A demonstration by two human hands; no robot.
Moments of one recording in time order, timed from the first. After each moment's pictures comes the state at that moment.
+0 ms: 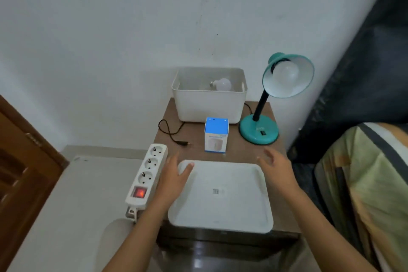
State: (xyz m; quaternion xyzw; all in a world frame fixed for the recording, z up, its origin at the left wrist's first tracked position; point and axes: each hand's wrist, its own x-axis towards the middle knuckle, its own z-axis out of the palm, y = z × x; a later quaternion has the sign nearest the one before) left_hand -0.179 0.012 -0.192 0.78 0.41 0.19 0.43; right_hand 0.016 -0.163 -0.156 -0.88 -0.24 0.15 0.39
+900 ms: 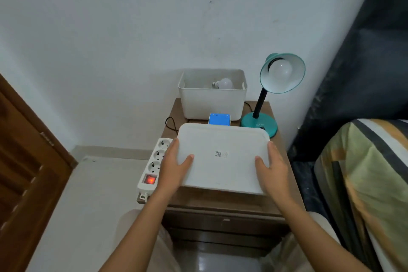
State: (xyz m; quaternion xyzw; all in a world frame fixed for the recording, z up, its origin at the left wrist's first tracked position) left_hand -0.204 -0.014 -0.159 0.76 0.40 0.27 0.43; right_hand -0.047 -0.186 -0.152 -0.84 -0.22 0.09 0.48
